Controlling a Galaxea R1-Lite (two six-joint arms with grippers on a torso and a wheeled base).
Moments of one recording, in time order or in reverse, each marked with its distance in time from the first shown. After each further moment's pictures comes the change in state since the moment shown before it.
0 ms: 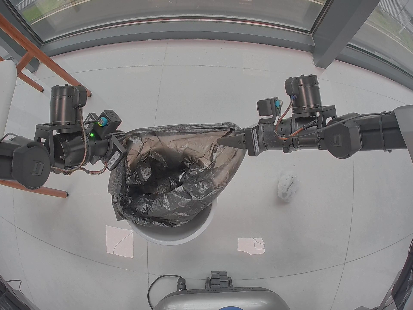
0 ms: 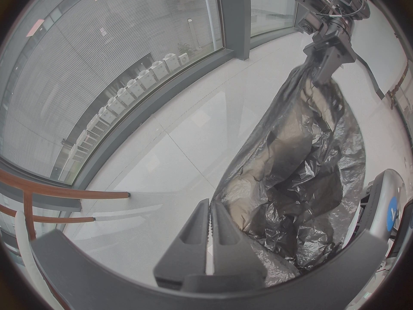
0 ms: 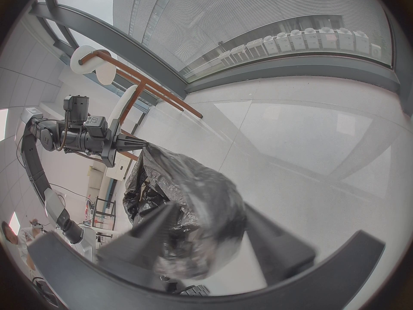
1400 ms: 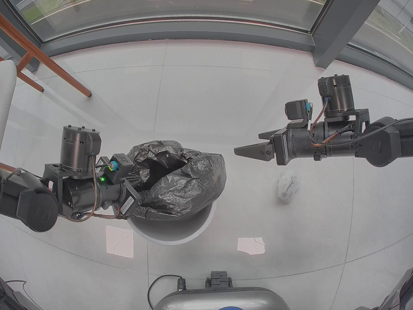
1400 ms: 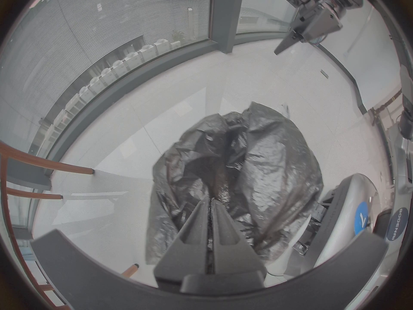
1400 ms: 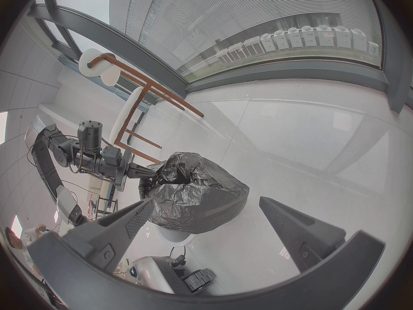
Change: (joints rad) left arm -0.115 -0.034 0.261 -0.069 -0.011 -0.169; right arm -0.019 -0.220 0.249 -0.002 0.000 -0.002
